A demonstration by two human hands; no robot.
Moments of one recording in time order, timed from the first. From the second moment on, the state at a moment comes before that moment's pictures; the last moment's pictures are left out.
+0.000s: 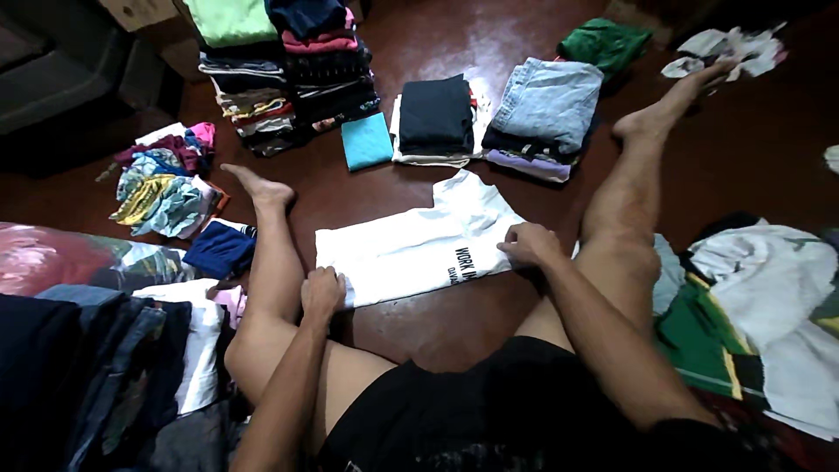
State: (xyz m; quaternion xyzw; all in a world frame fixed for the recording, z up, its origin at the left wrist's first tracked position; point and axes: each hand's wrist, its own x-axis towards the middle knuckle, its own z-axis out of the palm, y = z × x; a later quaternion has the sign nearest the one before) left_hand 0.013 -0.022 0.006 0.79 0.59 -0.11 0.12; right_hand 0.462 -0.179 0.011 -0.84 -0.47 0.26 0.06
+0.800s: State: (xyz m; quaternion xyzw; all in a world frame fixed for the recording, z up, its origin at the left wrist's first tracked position) left_hand 0.317 -0.038 -0.017 0.81 0.48 -0.03 0.34; right_hand 0.493 -0.148 -0.010 -0.81 -0.38 0.29 0.34
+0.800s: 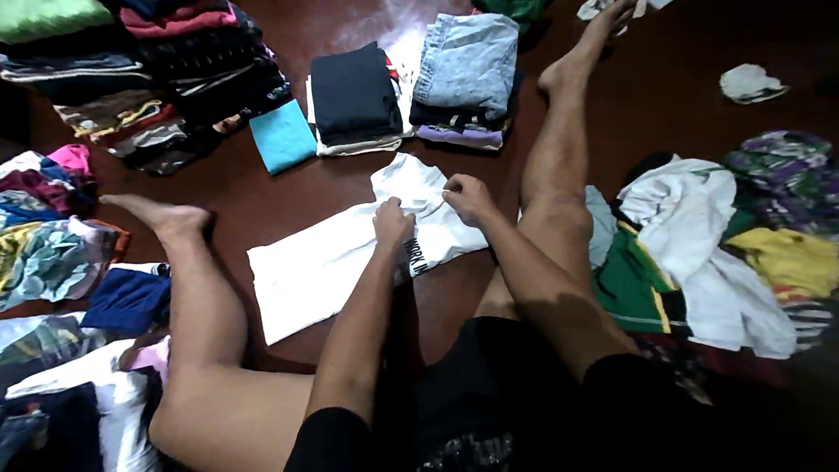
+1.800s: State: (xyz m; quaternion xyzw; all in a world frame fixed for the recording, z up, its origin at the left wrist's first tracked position) left_hand 0.226 -0.099 -0.047 0.95 0.20 -0.06 0.22; right_hand 0.485 -0.184 0.017 -0.70 -0.60 0.36 0.12
